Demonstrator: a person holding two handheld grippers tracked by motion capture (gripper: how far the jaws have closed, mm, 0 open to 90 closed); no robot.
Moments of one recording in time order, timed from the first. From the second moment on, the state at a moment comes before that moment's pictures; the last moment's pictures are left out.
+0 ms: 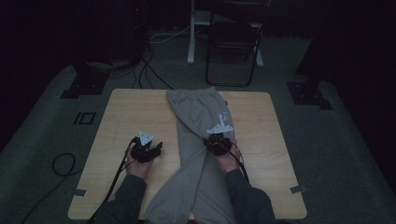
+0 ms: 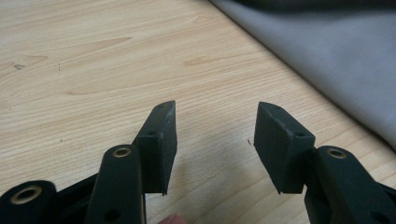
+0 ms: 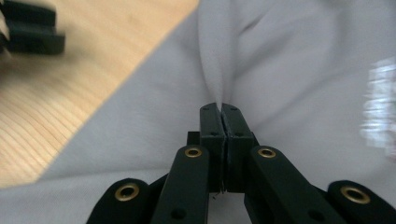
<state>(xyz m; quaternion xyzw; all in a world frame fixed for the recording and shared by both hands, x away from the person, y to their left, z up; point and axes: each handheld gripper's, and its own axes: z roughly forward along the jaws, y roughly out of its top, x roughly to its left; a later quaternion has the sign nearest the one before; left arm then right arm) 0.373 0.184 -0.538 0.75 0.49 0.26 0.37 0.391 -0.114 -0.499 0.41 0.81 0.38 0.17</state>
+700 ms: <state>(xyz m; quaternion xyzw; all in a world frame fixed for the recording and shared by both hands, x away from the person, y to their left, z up) 0.384 0.117 -0.525 0.78 0.43 0.20 0.40 0.395 -0.221 -0.523 0.50 0.77 0.36 0.18</state>
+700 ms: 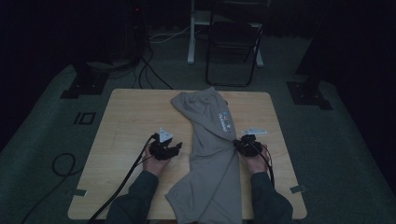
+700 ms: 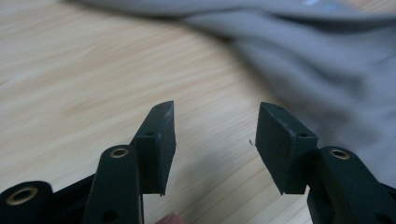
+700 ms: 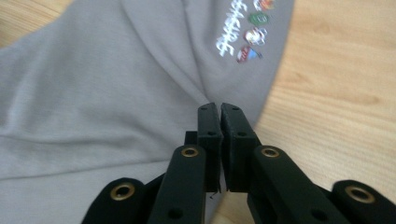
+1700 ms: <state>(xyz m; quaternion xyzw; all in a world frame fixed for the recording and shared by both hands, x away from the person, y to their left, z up) 0.448 0.112 -0.537 0.78 0.48 0.18 0.36 0.423 -0.200 -0.542 0.47 0.78 0.37 0.18</state>
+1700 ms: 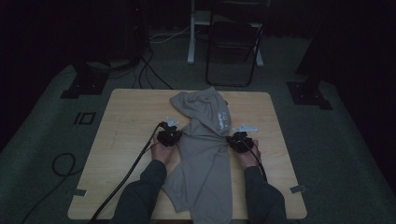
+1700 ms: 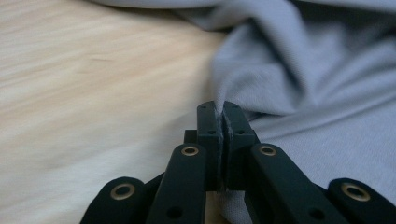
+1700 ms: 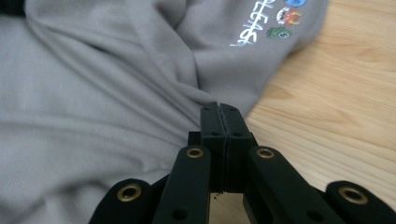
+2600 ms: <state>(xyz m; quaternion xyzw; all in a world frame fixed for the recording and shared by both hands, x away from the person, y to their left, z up) 0.428 0.128 -0.543 0.79 0.46 0.22 0.34 0.422 -0.126 -0.512 0.40 0.81 0.39 0.16</state>
